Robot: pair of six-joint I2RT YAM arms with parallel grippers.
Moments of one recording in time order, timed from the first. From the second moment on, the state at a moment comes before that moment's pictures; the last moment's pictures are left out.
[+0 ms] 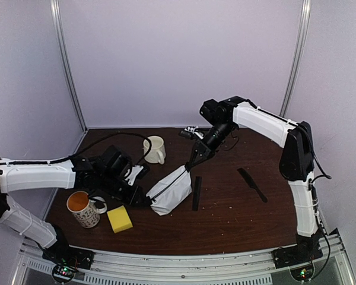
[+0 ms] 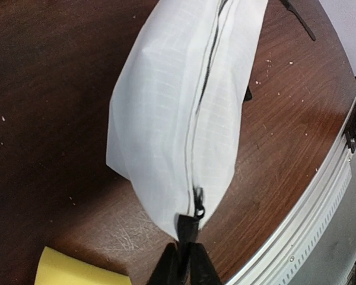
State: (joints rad) left arm -0.84 1.35 0.83 -0.45 0.27 -0.43; right arm 0.62 2.22 2.14 -1.28 -0.72 -0.22
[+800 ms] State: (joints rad) left arm -0.84 1.19 0.92 -0.46 -0.05 -0.33; right arm 0.49 1.96 1.62 -1.08 -0.17 -0.15
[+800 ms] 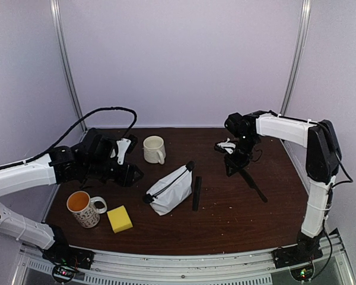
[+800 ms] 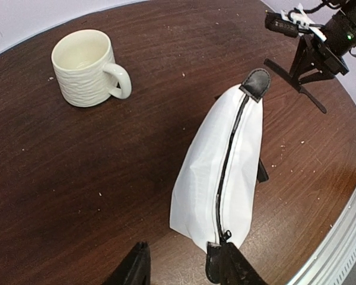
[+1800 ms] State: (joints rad) left arm -0.84 1.28 1.01 -0.42 -0.07 -0.26; right arm 0.35 1.89 1.26 -1.00 0.11 -0.22
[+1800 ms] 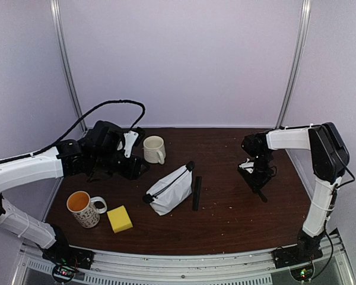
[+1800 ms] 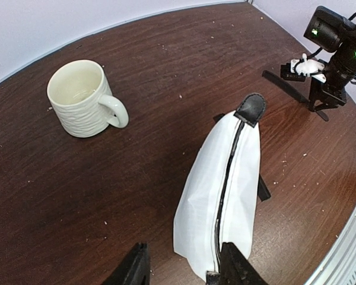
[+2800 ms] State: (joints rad) left arm -0.84 1.35 1.05 -0.34 0.06 -0.21; right arm 0.40 1.81 1.13 -0.96 0.07 -0.32
